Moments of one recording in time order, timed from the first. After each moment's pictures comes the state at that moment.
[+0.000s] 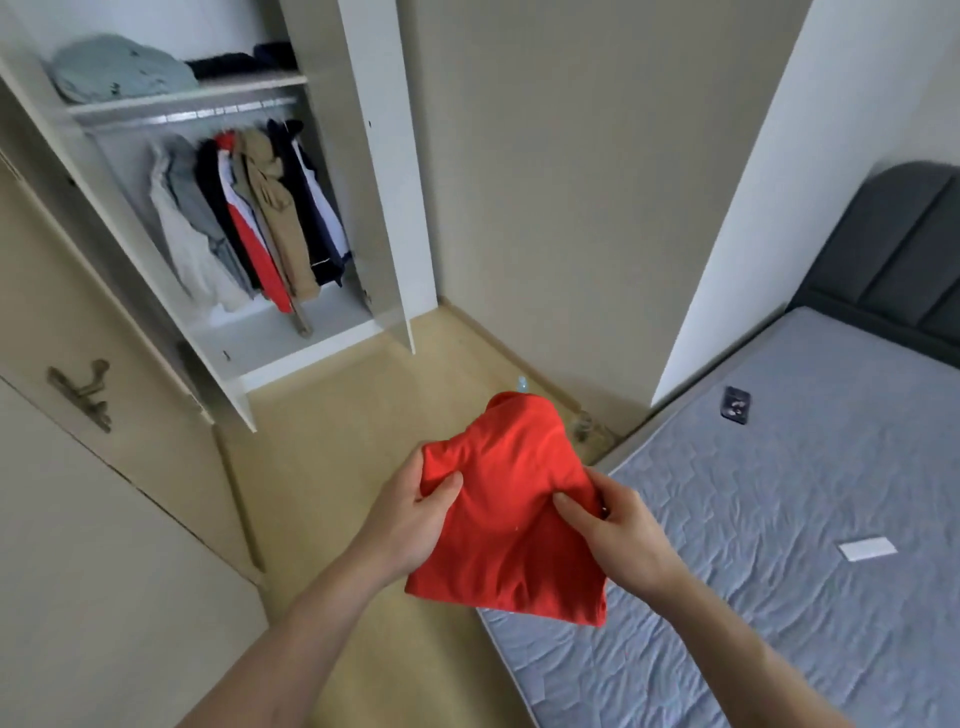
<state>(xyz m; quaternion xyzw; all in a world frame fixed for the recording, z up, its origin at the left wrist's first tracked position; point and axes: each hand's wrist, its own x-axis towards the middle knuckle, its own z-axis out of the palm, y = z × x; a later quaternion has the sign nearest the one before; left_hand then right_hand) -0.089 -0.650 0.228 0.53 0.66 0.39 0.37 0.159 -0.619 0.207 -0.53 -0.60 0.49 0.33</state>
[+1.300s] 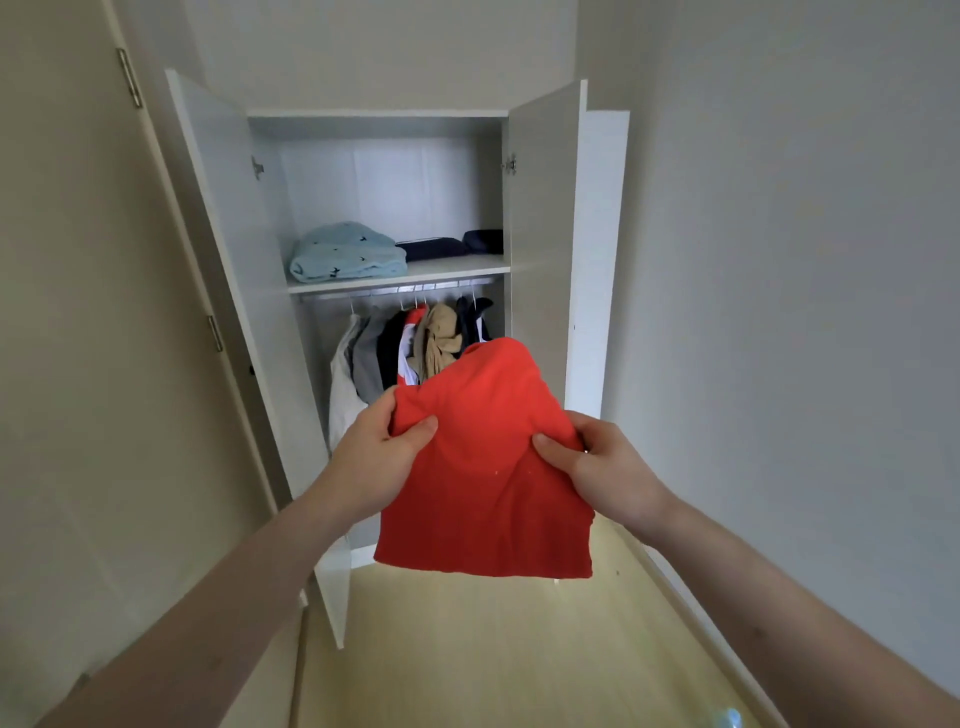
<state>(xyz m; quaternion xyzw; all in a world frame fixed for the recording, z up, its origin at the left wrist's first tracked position) -0.528 -0.172 0.419 0.46 0.68 0.54 0.19 -0.316 -0.039 0.396 -0.30 -0.74 0.51 0.32</state>
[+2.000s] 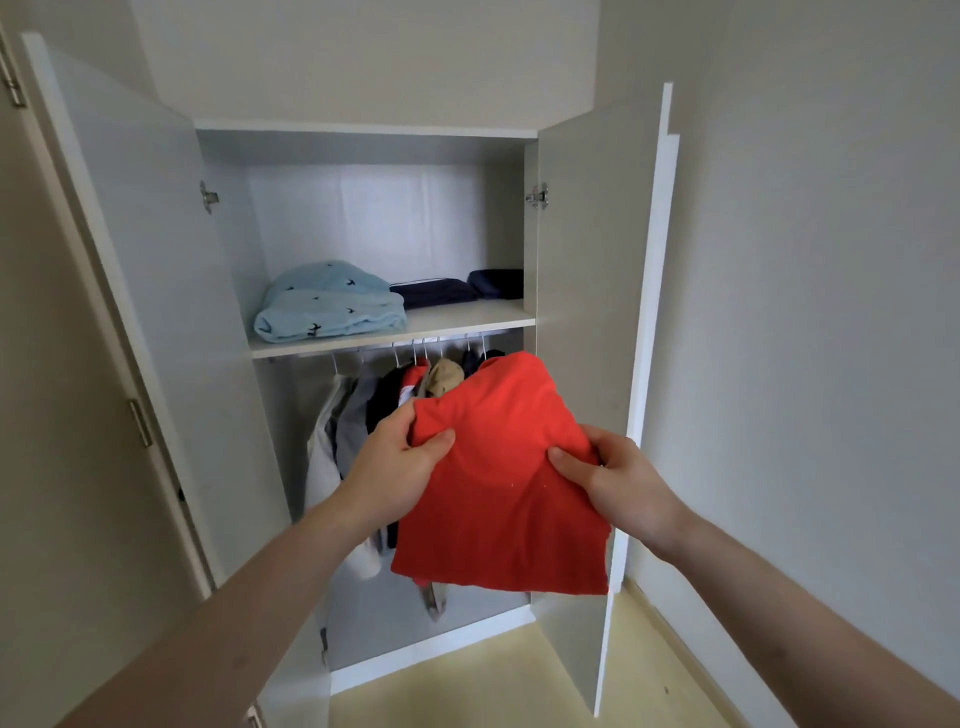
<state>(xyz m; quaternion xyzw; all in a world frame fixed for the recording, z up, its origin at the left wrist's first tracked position) -0.777 0.092 0.434 0.50 0.65 0.55 0.17 -0.554 0.206 0.417 -0.32 -0.73 0.49 0.36</state>
